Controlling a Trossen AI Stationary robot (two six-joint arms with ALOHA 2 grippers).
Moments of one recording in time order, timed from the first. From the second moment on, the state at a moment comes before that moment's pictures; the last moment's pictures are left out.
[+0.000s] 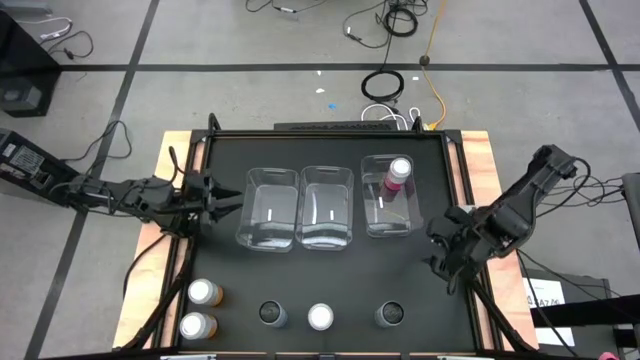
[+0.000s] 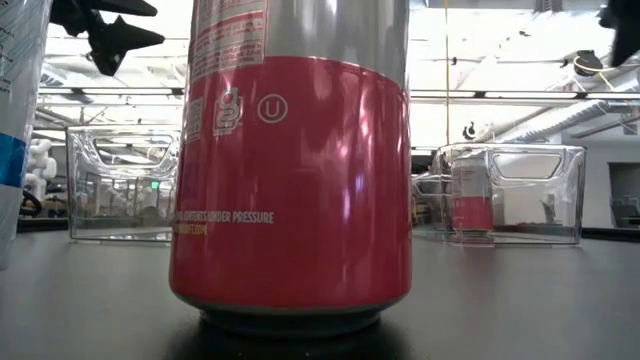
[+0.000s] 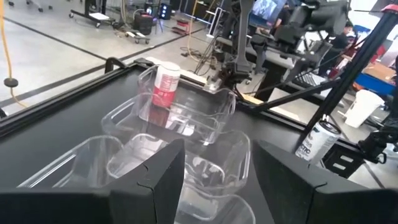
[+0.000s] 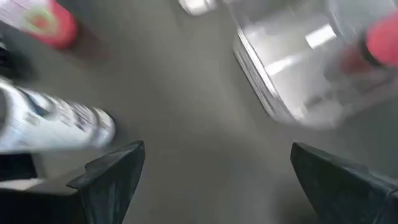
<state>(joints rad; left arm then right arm) -0.22 0.33 0.49 -0.32 -0.34 -0.38 0.75 1.08 1.09 -1.28 0.35 1.17</state>
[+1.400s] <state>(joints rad) -0.56 1.52 1.55 -1.10 -0.21 -0.80 1.04 1.05 0.68 -0.98 0.96 1.28</state>
